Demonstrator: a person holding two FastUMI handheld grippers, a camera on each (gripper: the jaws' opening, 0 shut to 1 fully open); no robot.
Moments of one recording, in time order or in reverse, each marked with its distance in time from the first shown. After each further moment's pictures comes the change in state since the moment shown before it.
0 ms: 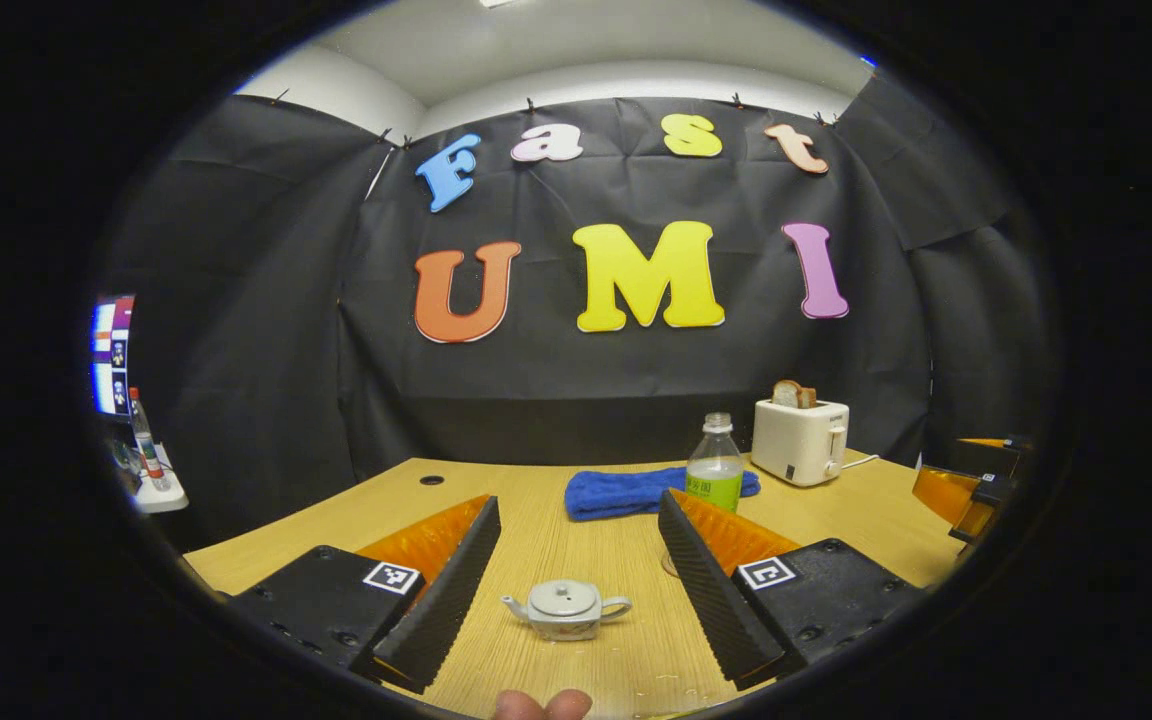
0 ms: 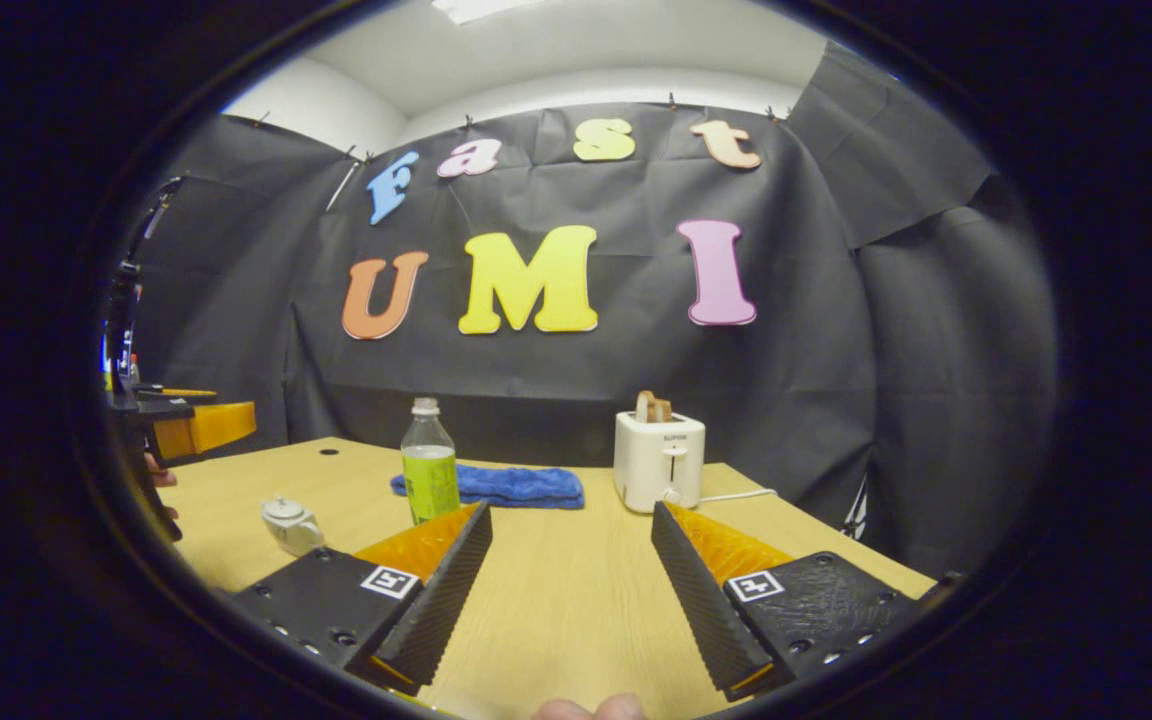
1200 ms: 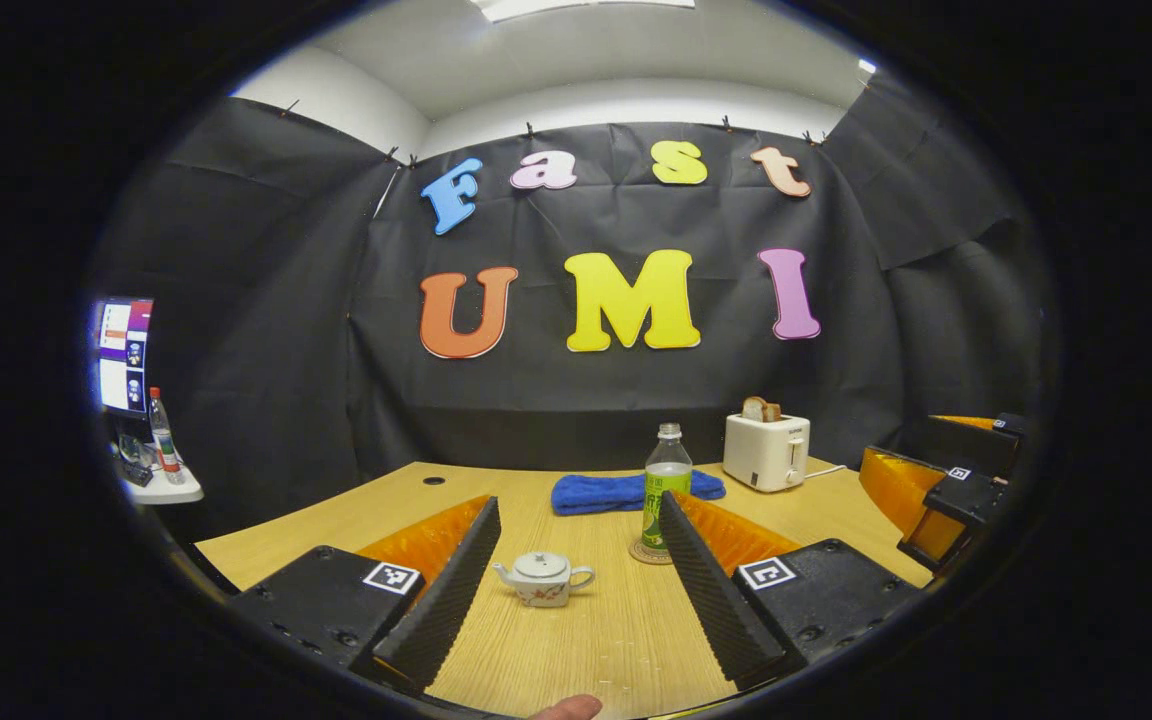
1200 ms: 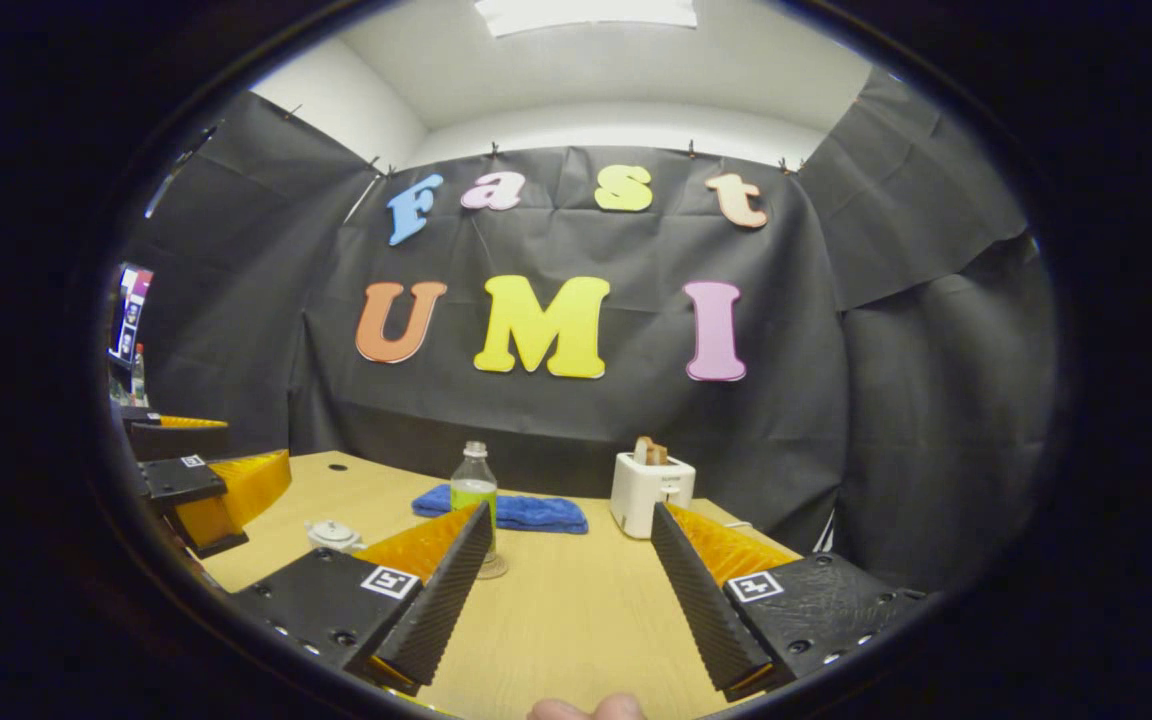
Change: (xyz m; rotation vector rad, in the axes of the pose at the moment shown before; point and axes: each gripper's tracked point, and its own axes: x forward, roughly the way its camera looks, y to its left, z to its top) left arm -0.071 -0.014 0.006 -0.024 -0.031 0.003; right arm -0.067 0.053 0.041 -0.066 -0.081 -0.045
